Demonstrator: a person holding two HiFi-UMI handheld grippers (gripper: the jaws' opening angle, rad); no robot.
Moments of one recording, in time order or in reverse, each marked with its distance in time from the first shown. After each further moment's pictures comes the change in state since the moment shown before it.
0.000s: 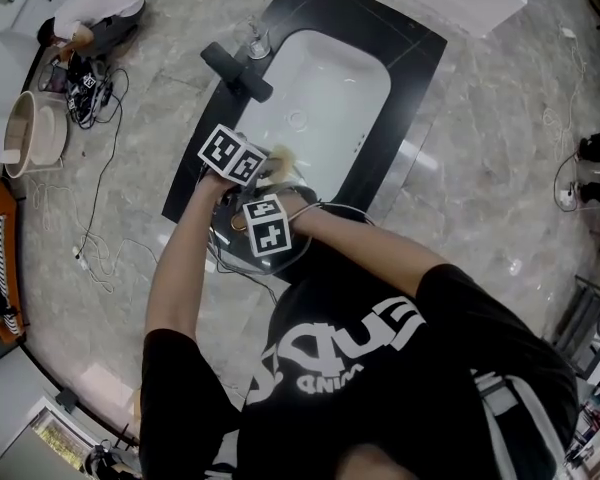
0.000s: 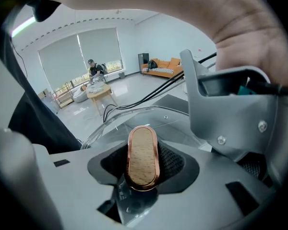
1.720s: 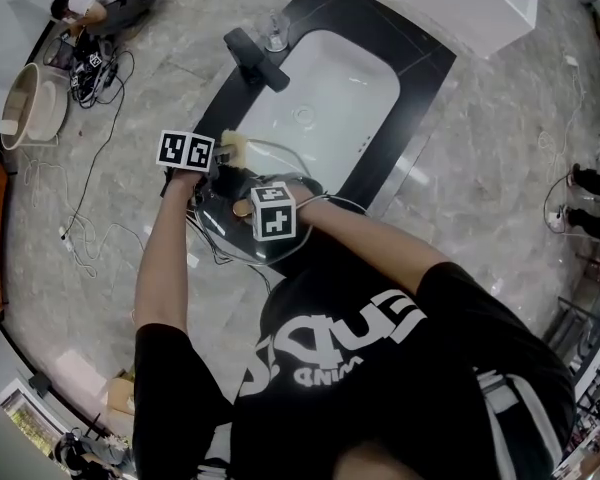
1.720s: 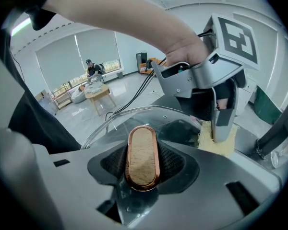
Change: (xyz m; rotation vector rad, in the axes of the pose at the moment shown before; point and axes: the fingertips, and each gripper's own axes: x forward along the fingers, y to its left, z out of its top) left arm -0.072 0.088 -0.076 -0.435 -0.264 0.205; right arm 0.000 0.000 0.001 0.018 0.010 -0.017
